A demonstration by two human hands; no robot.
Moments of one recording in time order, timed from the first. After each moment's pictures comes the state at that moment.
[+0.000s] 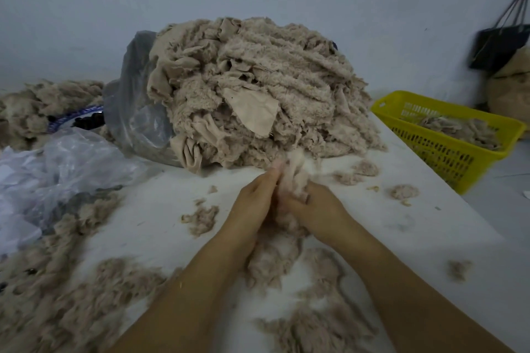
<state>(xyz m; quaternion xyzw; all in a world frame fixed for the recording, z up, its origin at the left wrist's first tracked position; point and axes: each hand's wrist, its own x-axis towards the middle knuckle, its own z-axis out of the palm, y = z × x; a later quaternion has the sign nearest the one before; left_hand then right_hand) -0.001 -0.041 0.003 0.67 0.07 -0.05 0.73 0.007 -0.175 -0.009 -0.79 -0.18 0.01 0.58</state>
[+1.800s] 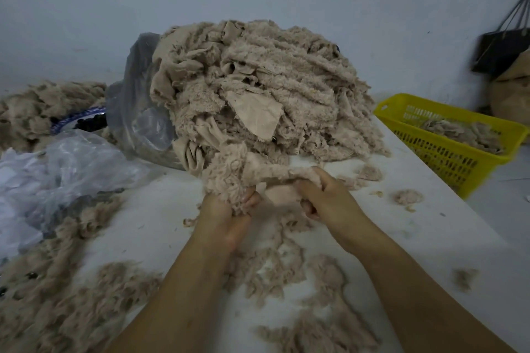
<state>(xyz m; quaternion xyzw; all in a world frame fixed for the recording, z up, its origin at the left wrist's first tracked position) 0.007 -0.011 0.005 0.30 0.12 0.00 0.95 0.014 -0.184 0.002 -0.75 -0.10 0.05 0.65</state>
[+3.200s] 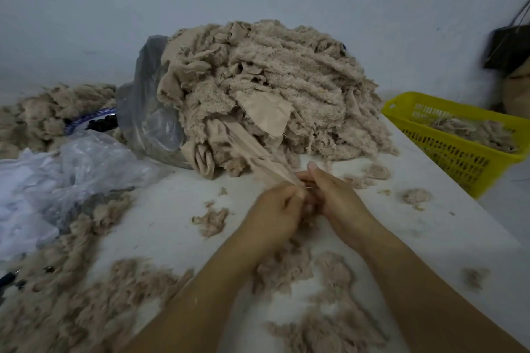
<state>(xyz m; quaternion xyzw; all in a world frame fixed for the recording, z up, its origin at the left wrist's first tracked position) -0.003 -0.037 0.002 0.87 -0.12 0.04 0.48 0.032 -0.180 -0.011 -0.65 -0.02 0.09 0.76</state>
